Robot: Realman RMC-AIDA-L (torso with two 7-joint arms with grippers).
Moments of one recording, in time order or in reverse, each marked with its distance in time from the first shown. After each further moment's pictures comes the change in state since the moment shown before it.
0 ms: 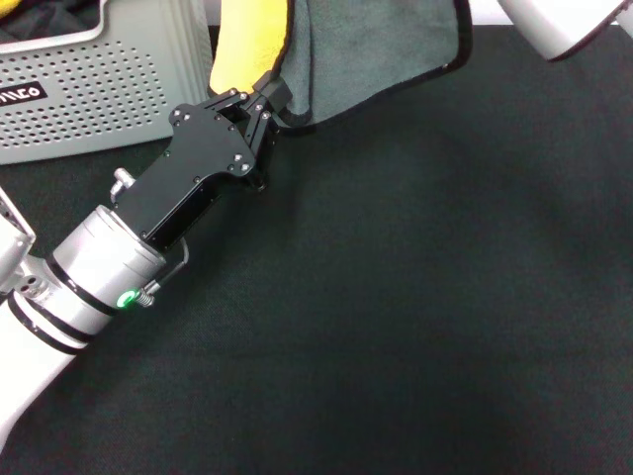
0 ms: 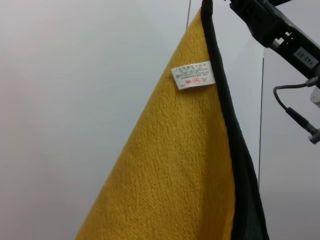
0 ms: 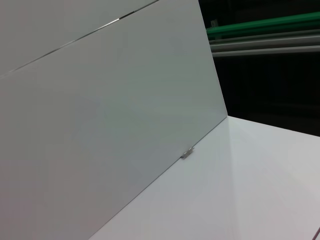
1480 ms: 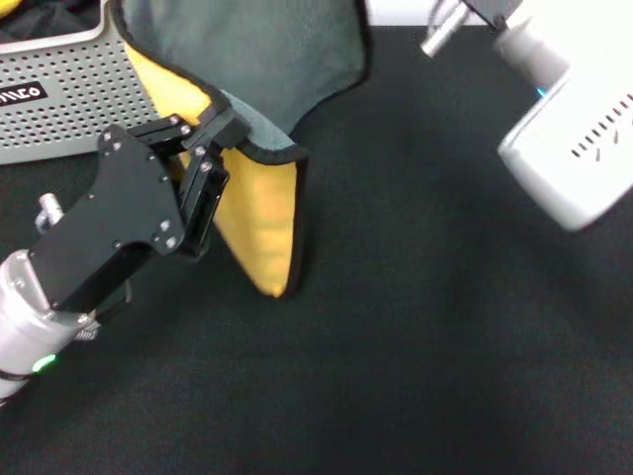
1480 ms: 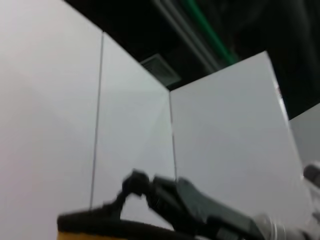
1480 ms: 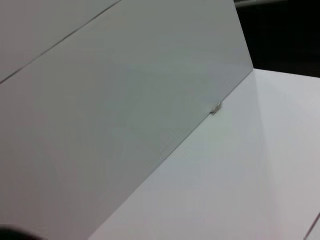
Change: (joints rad) left arm 0.178 0.010 0.021 0.235 0.142 0.300 -0.005; right arm -0.241 -0.005 -0.146 -0.090 -0.029 0.042 0.002
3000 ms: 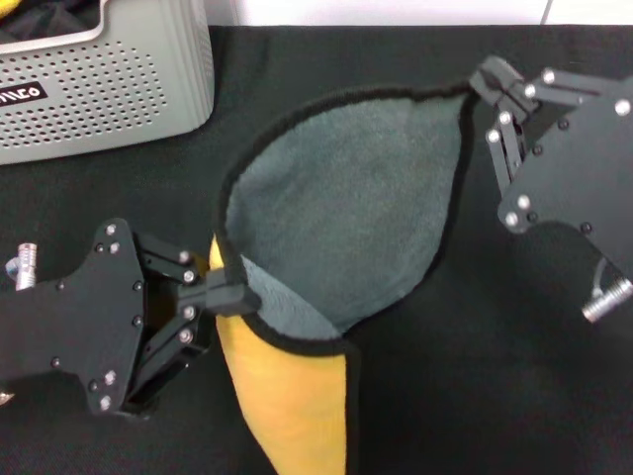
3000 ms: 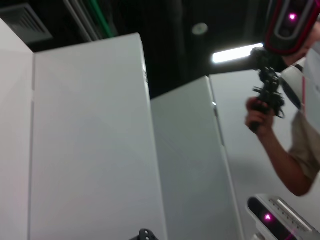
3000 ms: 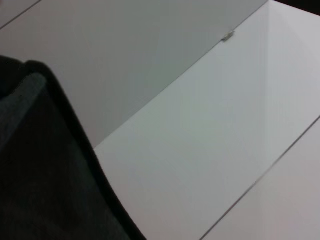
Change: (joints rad) left arm 0.195 0.107 0.330 0.526 0.013 0.027 -0.322; right arm -0.753 -0.011 -0.070 -0.352 -0.388 -0.032 -0.003
